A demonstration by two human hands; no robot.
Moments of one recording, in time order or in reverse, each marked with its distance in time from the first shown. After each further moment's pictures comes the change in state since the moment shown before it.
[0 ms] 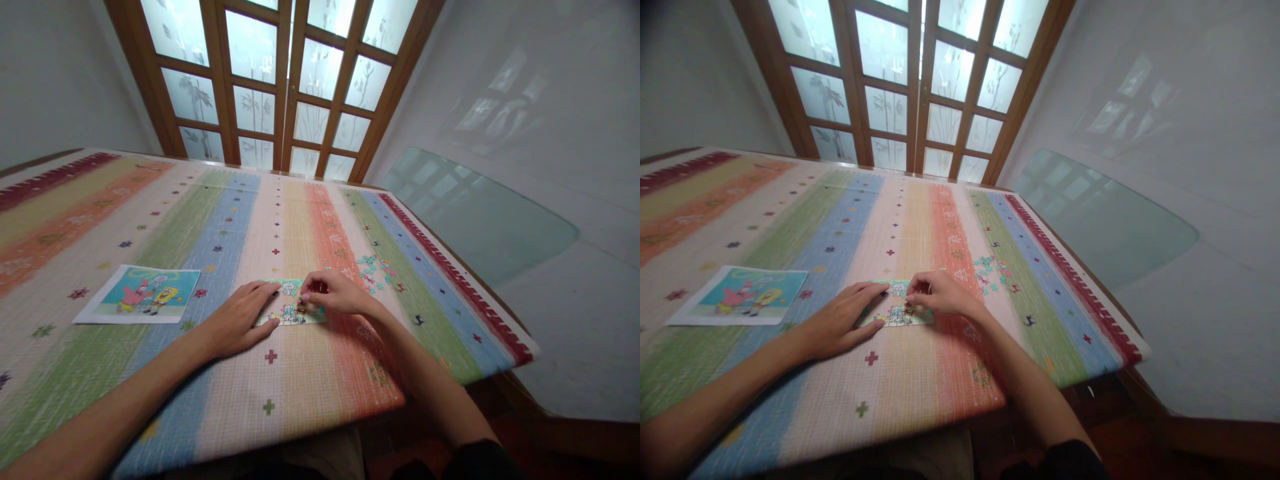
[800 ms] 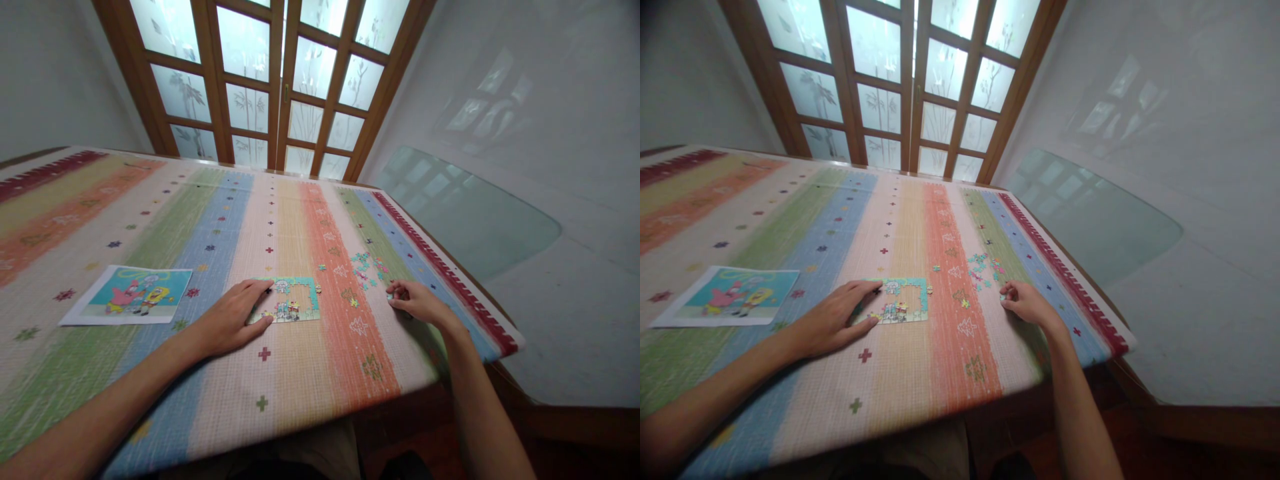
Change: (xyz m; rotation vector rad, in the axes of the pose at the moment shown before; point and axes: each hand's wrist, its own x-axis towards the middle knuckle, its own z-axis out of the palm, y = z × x) left_hand 0.001 0.000 0.000 -0.027 0.000 -0.032; right_hand -0.140 0.088 -0.085 -0.287 0.406 0.575
